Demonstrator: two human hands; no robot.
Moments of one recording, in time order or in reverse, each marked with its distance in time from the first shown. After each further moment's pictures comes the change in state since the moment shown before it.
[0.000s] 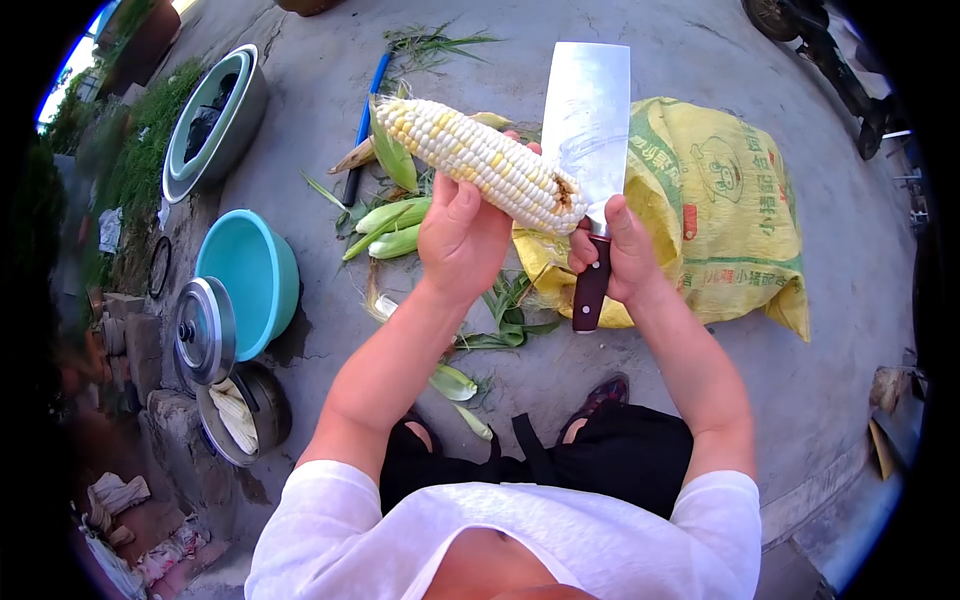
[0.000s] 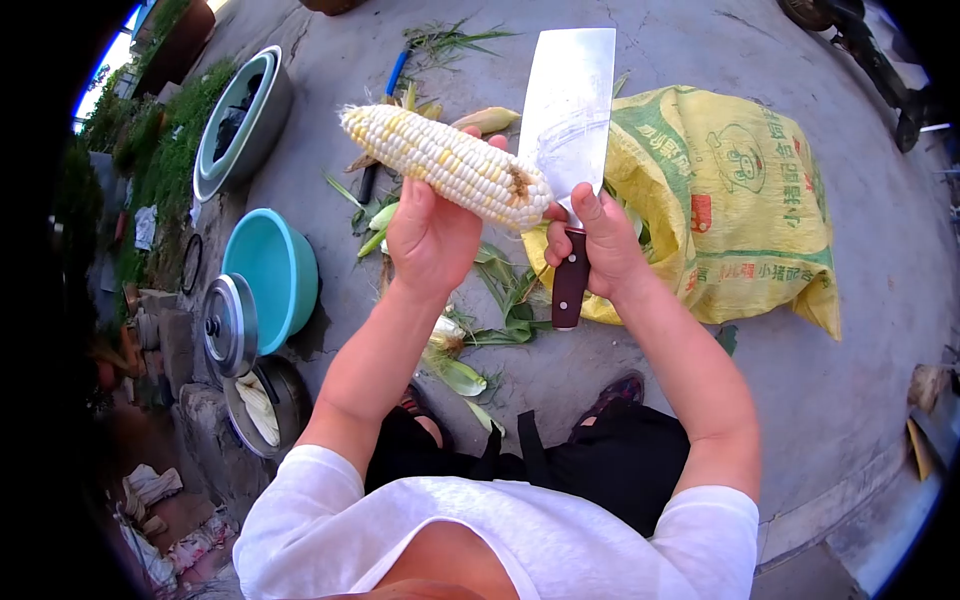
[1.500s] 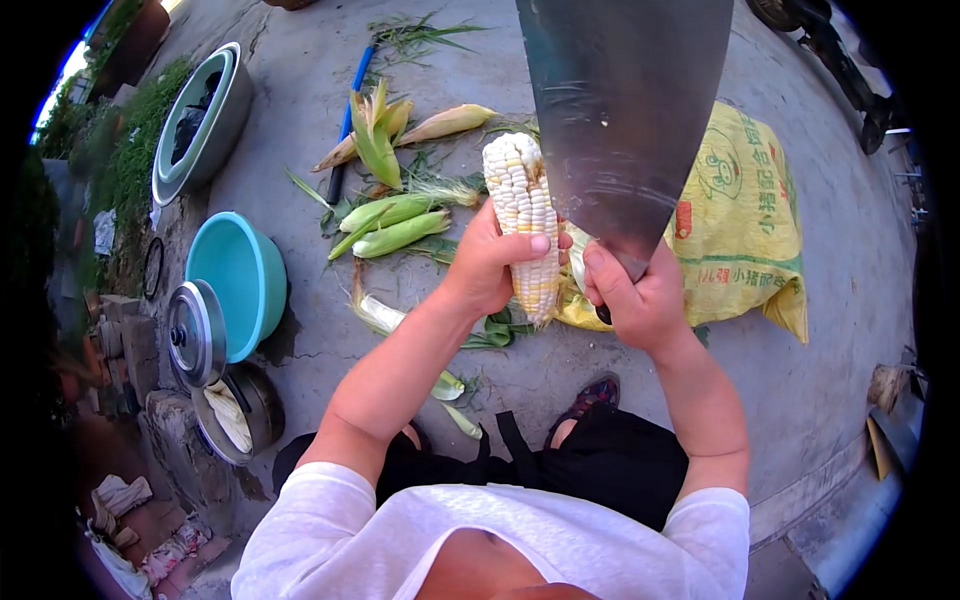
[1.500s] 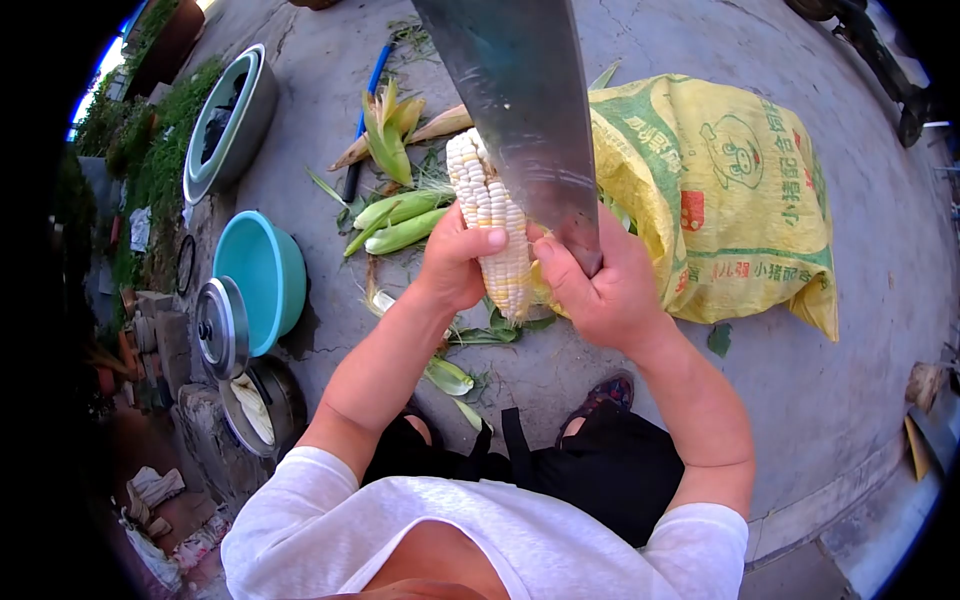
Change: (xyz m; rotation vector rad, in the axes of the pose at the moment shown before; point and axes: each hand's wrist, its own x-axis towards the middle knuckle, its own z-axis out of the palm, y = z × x) left_hand -0.007 -0.036 -0.001 0.246 0.210 -0.435; right_hand -0.046 -0.027 0.021 -0.776 0.030 -0.369
